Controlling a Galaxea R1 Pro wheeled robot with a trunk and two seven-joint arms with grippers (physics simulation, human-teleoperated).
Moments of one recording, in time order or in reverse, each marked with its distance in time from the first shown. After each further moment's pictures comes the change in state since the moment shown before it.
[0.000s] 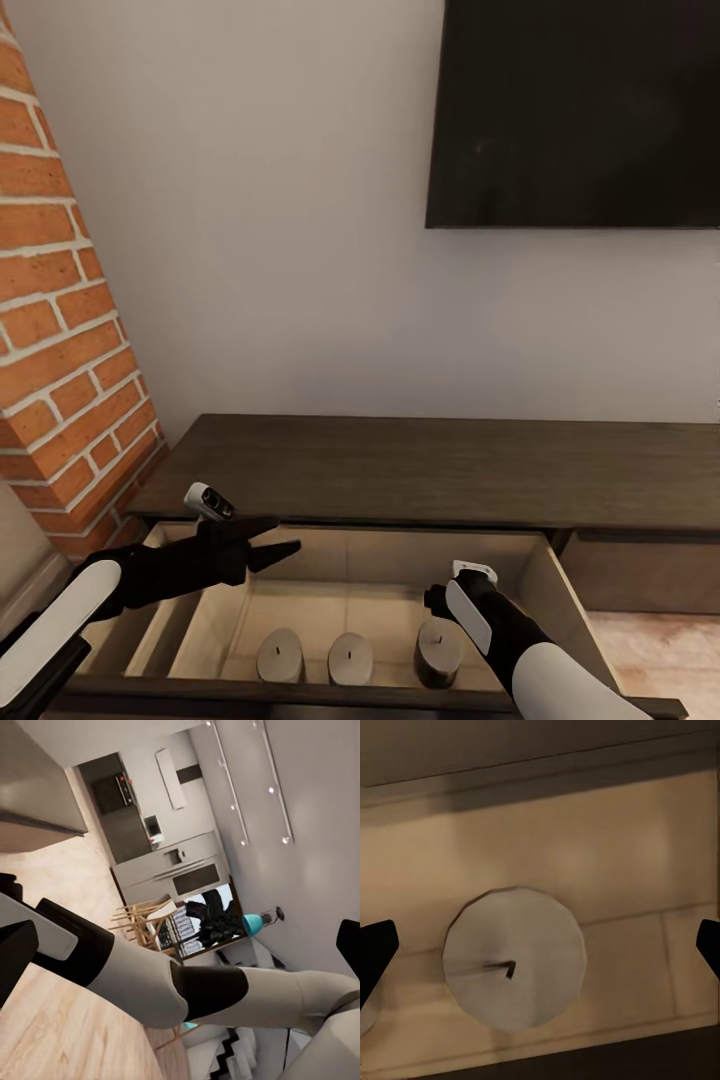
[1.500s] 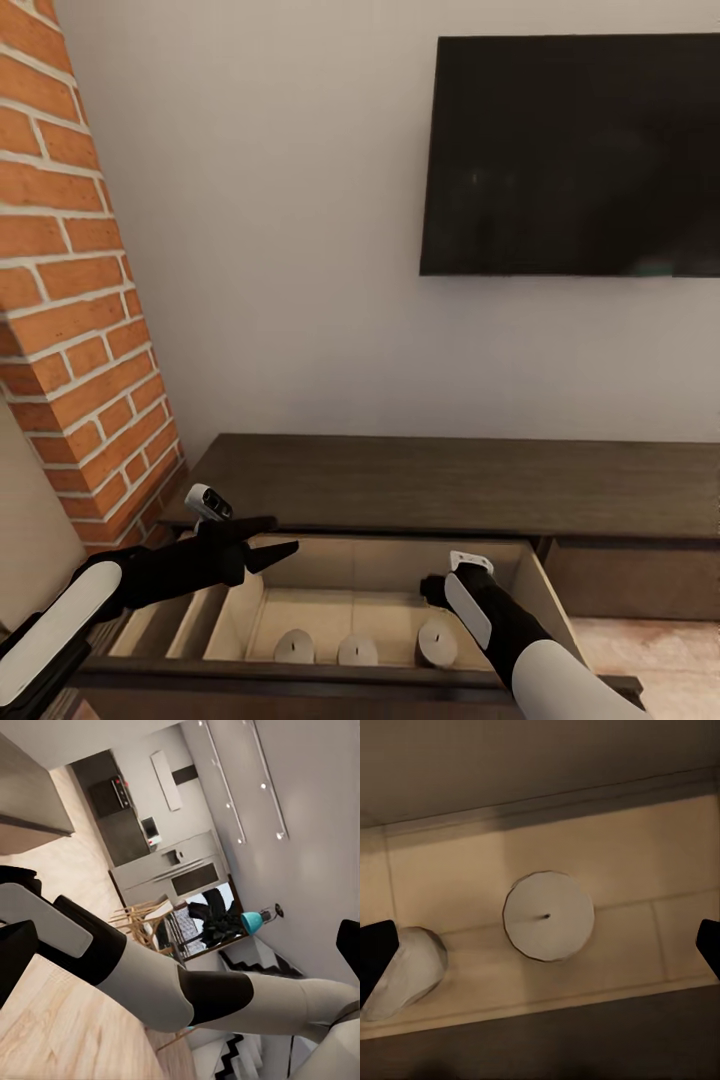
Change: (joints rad) left arm 0.000 -0.001 0.002 0.031 0.000 0.000 0.001; right arm 0.000 -0.001 -0.001 -0.044 -0.007 -0.007 0.016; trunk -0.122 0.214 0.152
